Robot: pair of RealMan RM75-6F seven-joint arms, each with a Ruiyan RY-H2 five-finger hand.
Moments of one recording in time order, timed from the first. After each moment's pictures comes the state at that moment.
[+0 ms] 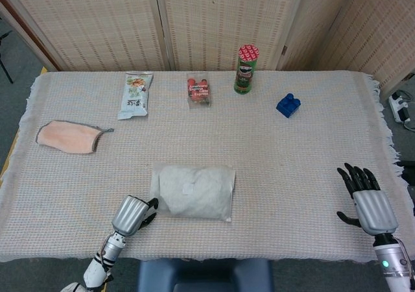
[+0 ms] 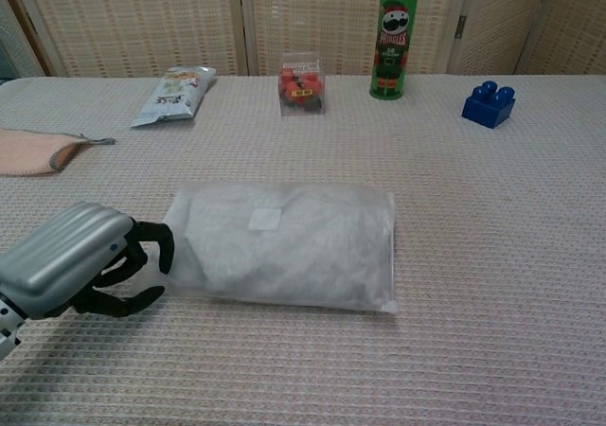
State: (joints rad) left arm -0.36 -1.88 0.02 -1.00 1.70 1.42 0.12; right arm 0.13 -1.13 0.03 -1.62 -1.47 1.36 -0.14
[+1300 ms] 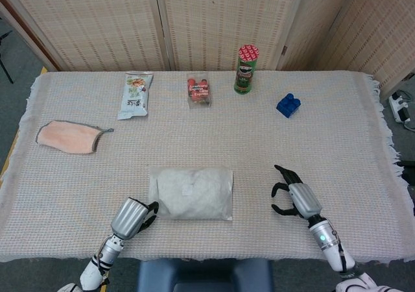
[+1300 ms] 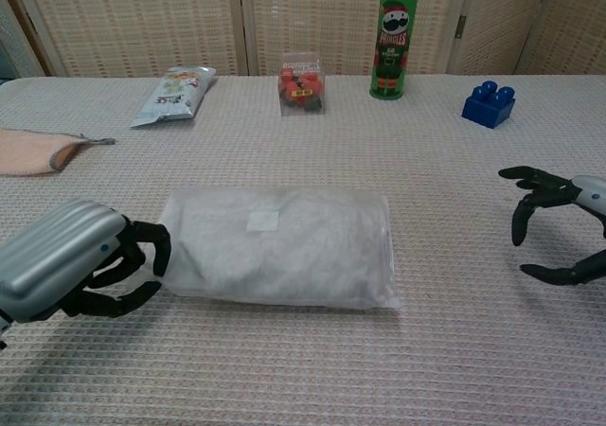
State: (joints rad) left arm -0.37 -1.85 0.06 -1.03 1.74 1.47 0.09; right arm 0.34 -1.55 0.05 -1.28 -1.52 1.12 0.35
